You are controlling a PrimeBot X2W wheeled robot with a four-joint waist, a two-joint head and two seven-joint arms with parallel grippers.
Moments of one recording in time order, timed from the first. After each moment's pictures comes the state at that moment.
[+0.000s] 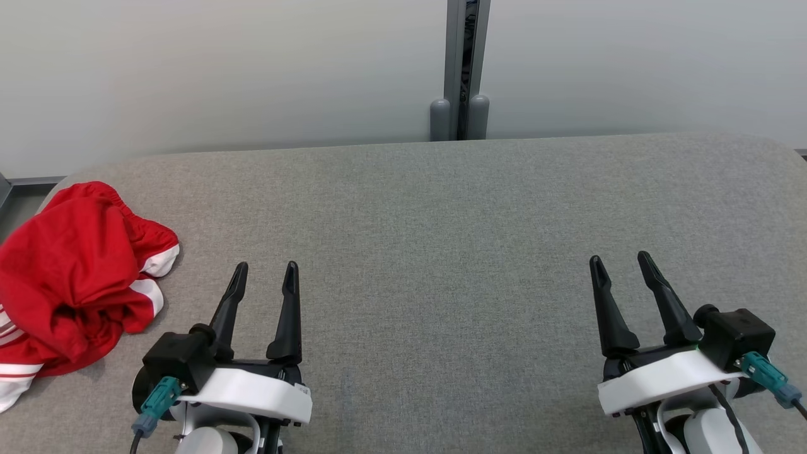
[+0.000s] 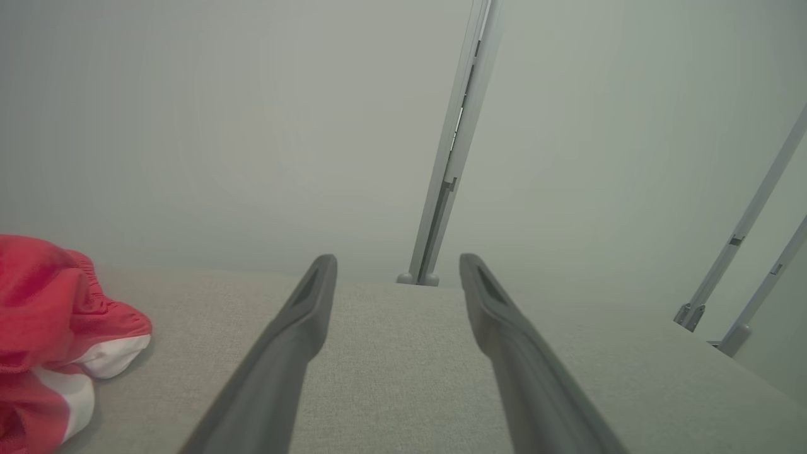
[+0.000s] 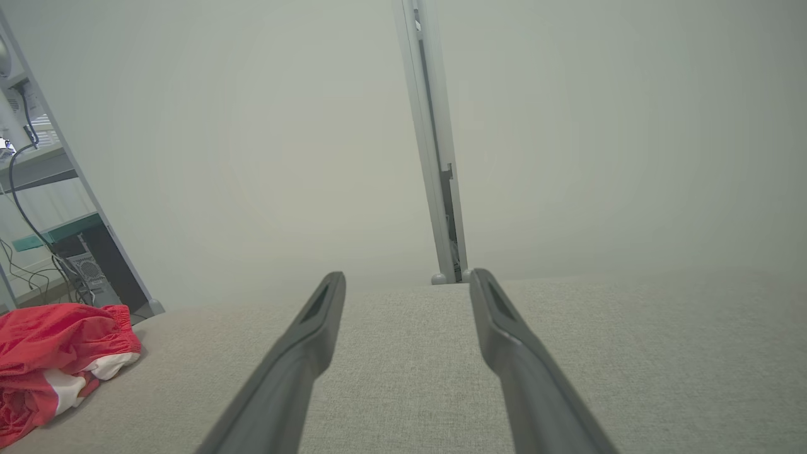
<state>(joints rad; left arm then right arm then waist) -0.09 0.05 -0.20 0.11 -0.38 0.02 -0.21 -0.13 -0.06 0.16 0.15 0.33 0.13 -0.20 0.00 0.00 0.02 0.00</state>
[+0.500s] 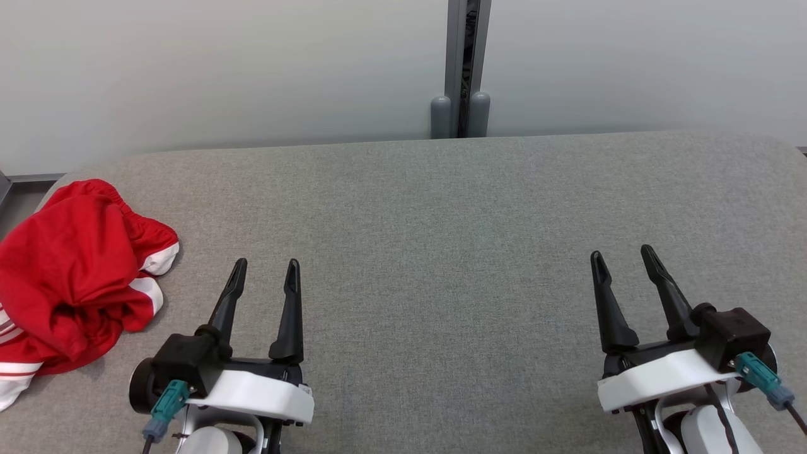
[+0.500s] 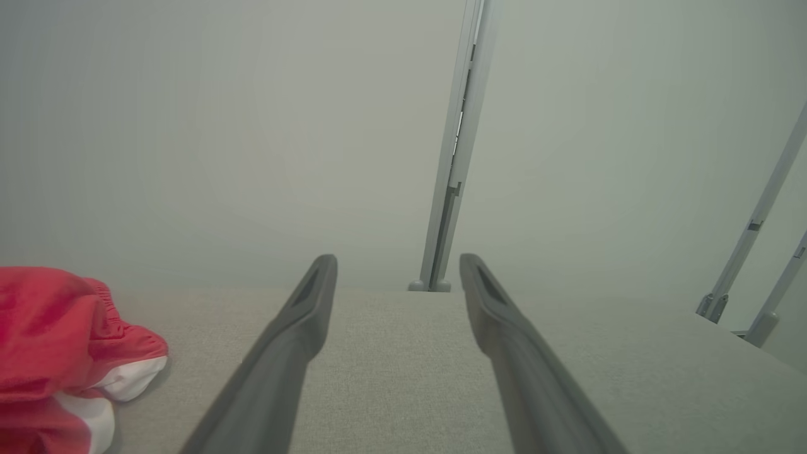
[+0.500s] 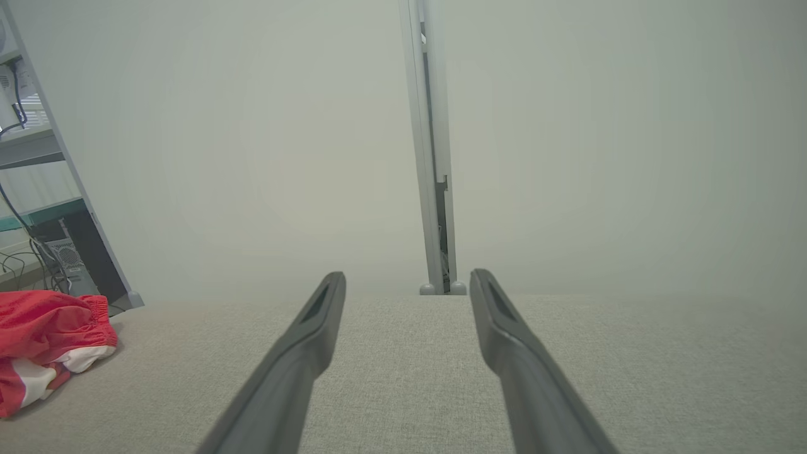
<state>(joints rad) -0.09 0.05 -0.21 0.11 -0.30 0.05 -0.24 -0.15 -0.05 0.14 0.17 0.24 0.13 -0.23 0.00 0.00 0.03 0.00</state>
